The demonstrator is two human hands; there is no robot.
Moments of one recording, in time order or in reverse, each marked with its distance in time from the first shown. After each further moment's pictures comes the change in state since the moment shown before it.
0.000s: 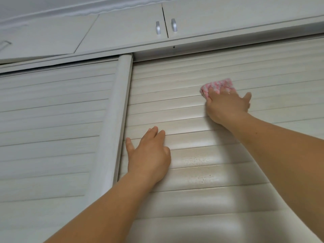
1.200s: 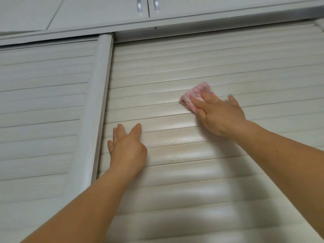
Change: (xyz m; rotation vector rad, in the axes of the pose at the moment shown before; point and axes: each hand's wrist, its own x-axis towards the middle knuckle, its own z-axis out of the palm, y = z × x) left_hand -0.031 0.014 0.004 -0.171 -0.012 -0.249; right_hand -0.071 0.056 -0.004 0.058 -0.165 -0.307
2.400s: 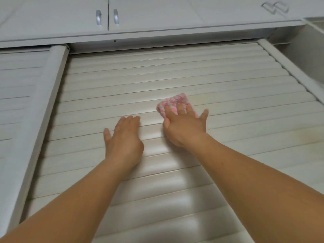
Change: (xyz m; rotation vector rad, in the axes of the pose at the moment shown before) left_hand 0.016 0.101 0.038 0.110 0.053 0.257; right_hand -0.004 0.031 0.005 0.019 0.045 0.193
